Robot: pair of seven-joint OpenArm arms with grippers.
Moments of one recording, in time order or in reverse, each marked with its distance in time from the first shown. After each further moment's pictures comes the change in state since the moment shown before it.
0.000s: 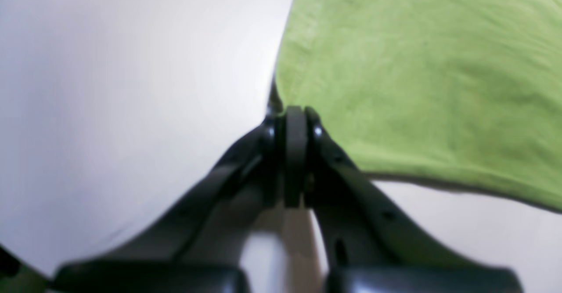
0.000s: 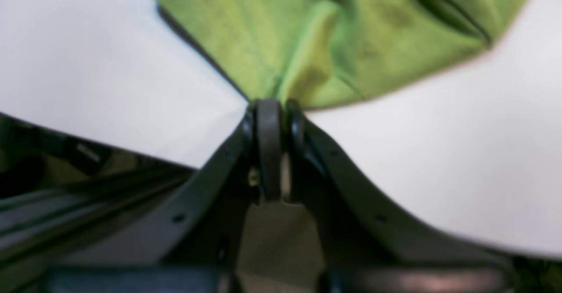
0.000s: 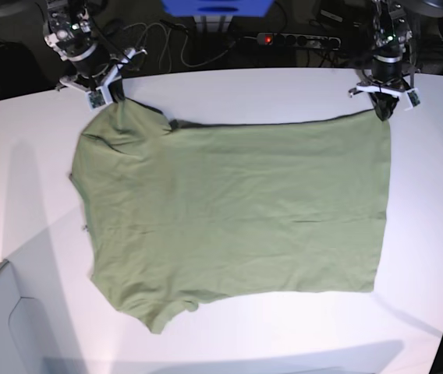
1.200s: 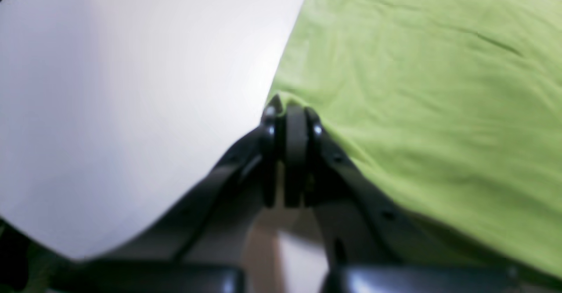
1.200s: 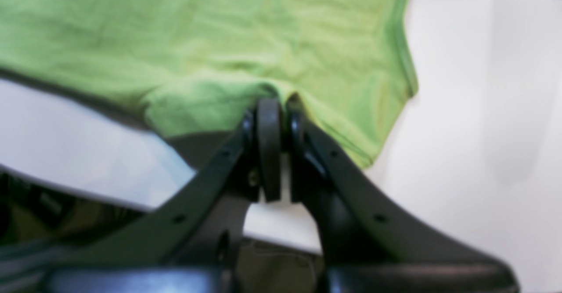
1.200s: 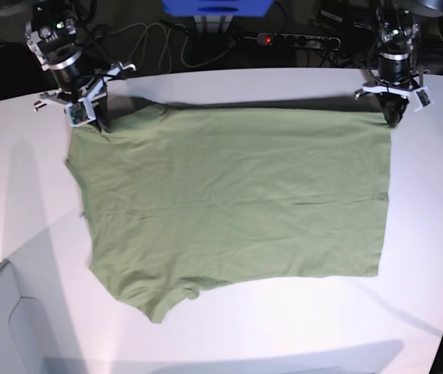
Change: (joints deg) left arm 2.8 2.3 -3.9 11.9 0.5 0.9 3.7; right arm 0.0 0.2 3.3 14.6 -0.6 0.2 -1.7
